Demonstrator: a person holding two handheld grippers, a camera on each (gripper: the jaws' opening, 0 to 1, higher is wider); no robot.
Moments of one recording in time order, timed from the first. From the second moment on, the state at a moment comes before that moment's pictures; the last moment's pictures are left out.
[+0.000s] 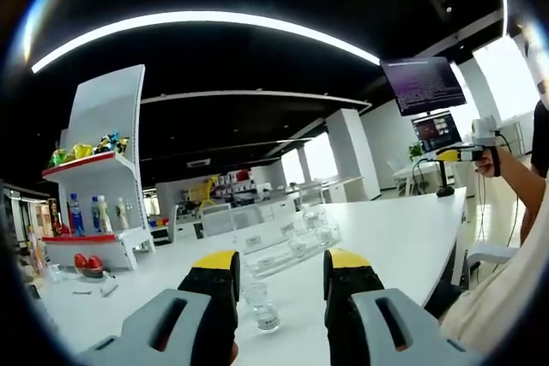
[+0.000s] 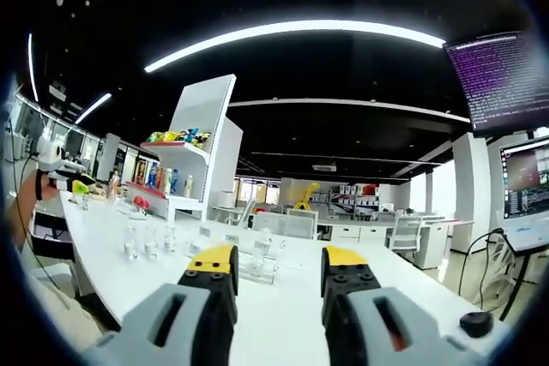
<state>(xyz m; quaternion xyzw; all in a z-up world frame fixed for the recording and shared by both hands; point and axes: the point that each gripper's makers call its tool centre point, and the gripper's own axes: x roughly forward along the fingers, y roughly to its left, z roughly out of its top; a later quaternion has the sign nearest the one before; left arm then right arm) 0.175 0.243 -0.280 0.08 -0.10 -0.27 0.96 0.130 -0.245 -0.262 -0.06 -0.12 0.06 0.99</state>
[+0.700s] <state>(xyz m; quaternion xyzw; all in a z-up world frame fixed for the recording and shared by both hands) 0.200 0.255 -0.309 0.10 -0.04 -0.25 0.96 0.145 -0.243 -0.275 -0.06 -0.10 0.06 0.99</state>
